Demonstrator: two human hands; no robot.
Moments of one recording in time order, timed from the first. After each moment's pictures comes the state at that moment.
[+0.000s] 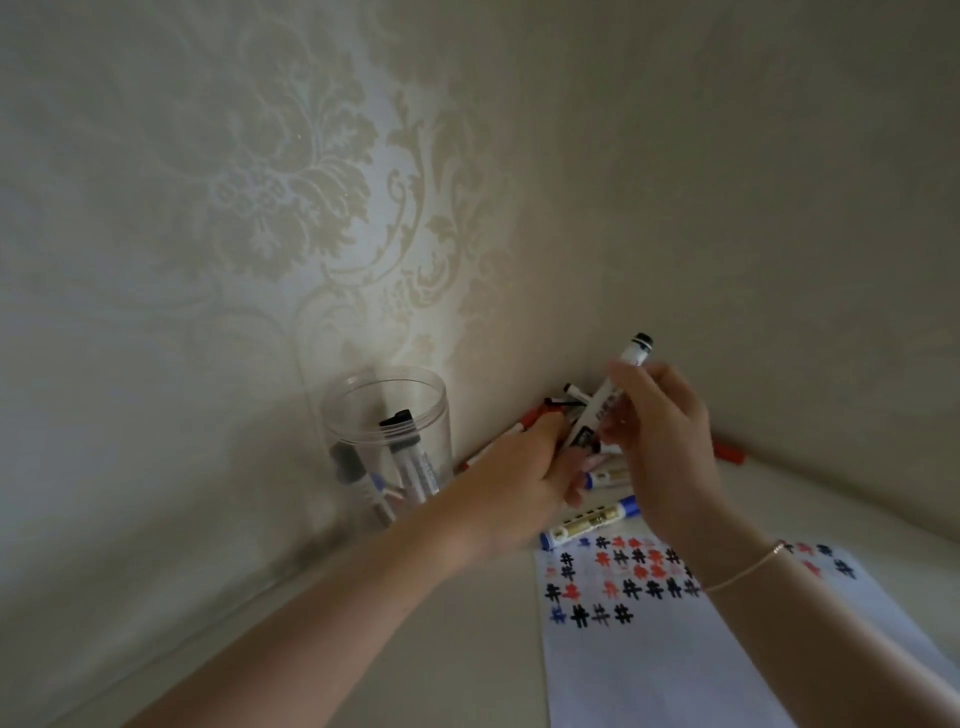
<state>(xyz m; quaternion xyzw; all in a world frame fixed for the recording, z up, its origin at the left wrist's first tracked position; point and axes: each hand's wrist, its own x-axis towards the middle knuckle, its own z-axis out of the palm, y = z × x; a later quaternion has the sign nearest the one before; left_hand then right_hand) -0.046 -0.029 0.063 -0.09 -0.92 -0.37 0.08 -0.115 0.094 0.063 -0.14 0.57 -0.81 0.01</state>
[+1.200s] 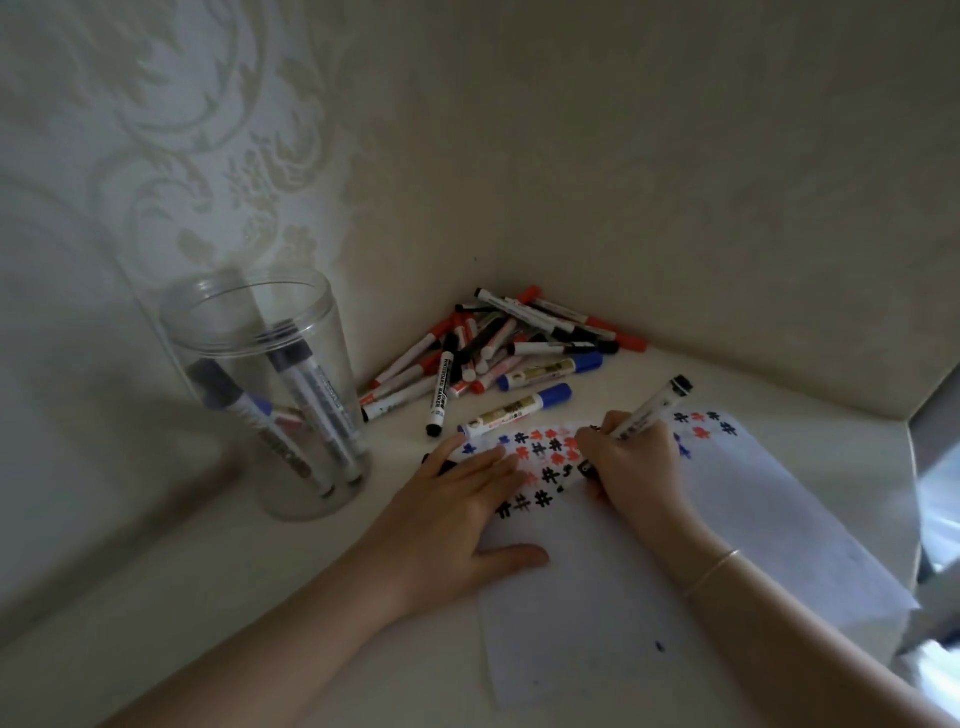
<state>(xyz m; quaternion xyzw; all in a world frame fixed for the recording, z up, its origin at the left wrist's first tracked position) -0.034 -0.026 -0.051 -0.21 -0.97 -0.05 0.03 -0.102 0.154 -0.047 0.02 0.81 -0.59 -0.07</state>
